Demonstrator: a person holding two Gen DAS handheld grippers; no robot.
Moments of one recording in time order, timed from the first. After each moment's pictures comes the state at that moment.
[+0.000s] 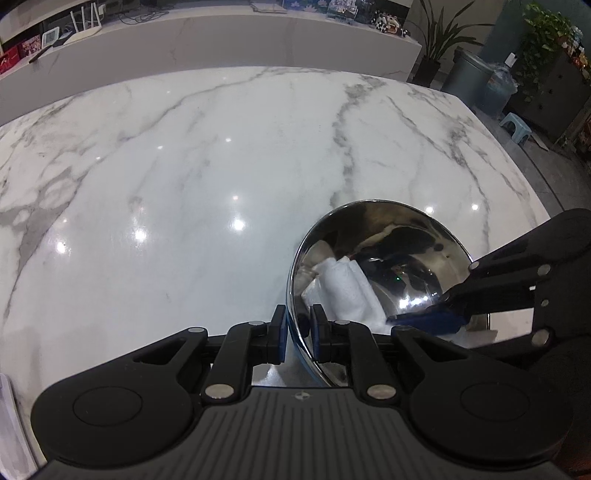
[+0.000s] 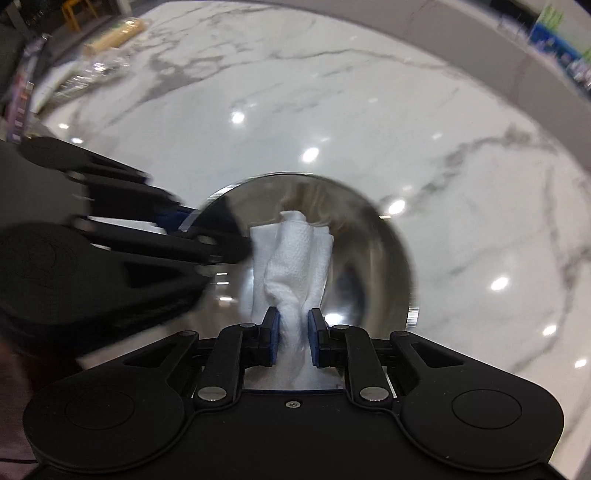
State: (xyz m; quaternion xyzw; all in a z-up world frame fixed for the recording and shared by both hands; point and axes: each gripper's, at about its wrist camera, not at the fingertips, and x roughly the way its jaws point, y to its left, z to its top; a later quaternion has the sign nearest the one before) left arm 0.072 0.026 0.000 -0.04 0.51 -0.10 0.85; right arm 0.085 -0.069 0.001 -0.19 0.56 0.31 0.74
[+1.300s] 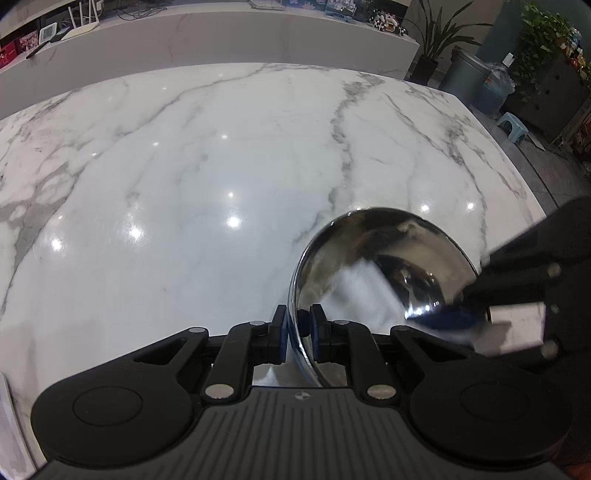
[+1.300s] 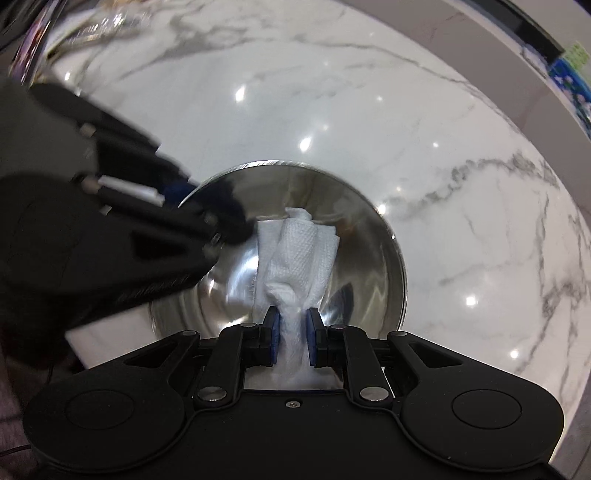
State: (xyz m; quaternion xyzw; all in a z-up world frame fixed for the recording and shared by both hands) left arm 0.072 0.029 -0.002 -0.05 0.52 -0.11 0.85; right arm 0.076 -0.056 0.005 -0.28 0.56 0.33 0.71
